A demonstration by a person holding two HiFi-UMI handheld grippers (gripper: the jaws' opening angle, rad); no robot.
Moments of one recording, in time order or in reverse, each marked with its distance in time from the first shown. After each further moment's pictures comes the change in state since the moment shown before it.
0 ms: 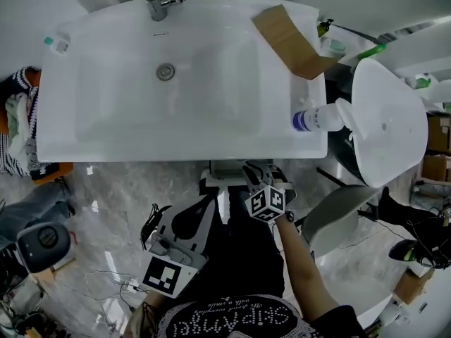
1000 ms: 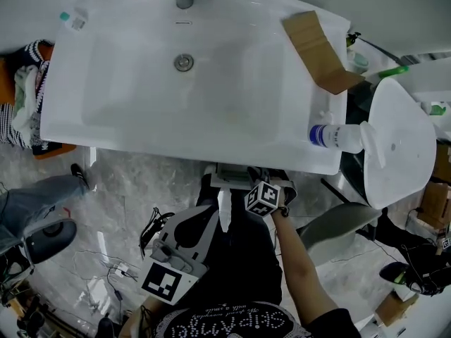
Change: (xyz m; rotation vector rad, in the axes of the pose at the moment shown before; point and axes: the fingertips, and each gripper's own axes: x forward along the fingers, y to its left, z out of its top) left arm -0.003 0.005 -0.020 -0.071 0.055 0.074; right arm 0.062 0.018 -0.039 -0.171 0.164 0.127
